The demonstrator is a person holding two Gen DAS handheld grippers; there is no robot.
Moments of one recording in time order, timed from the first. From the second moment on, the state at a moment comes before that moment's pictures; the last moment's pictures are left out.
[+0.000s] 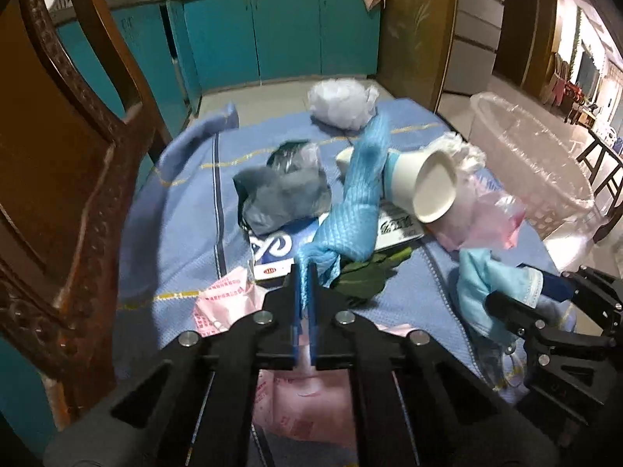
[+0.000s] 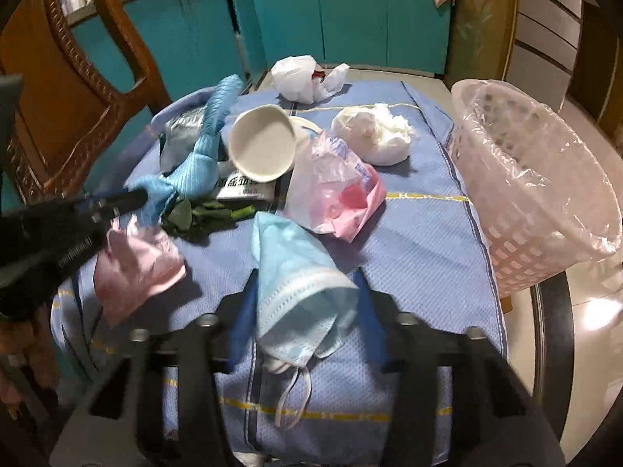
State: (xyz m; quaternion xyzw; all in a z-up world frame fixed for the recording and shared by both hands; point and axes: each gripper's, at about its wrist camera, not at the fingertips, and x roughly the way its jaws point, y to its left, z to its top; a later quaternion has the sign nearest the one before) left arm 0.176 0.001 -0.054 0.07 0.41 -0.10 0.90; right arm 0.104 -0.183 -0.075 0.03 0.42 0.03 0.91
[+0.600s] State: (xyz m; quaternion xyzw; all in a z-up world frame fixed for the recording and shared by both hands) left arm 0.077 0.009 0.027 0.01 0.18 -0.15 0.97; right arm 0.041 -0.193 -0.012 0.06 0.24 0.05 0.97
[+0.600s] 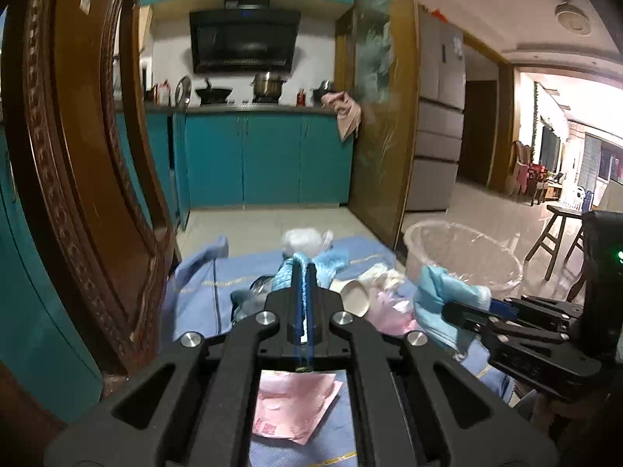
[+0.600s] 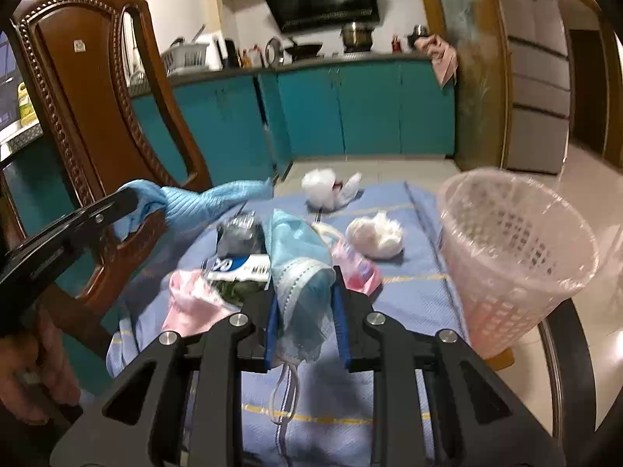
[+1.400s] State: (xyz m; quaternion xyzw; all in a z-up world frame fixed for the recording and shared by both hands) left arm 0.084 -0.006 0.011 0.03 0.24 -0.14 0.96; right arm 0.045 -0.195 -0.015 0.05 0.25 0.05 0.97
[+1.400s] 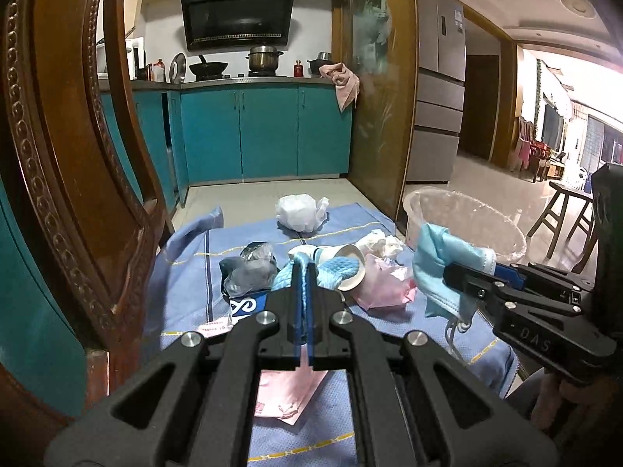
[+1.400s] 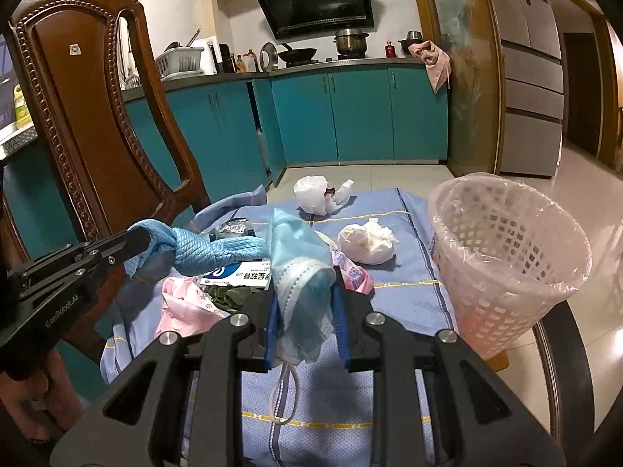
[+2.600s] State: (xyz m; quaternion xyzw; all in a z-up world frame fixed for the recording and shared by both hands) left arm 0.087 -0.005 0.006 0.02 0.24 -0.14 0.96; right arm 0.115 -0.359 -0.003 0.14 0.19 -0.19 0.95
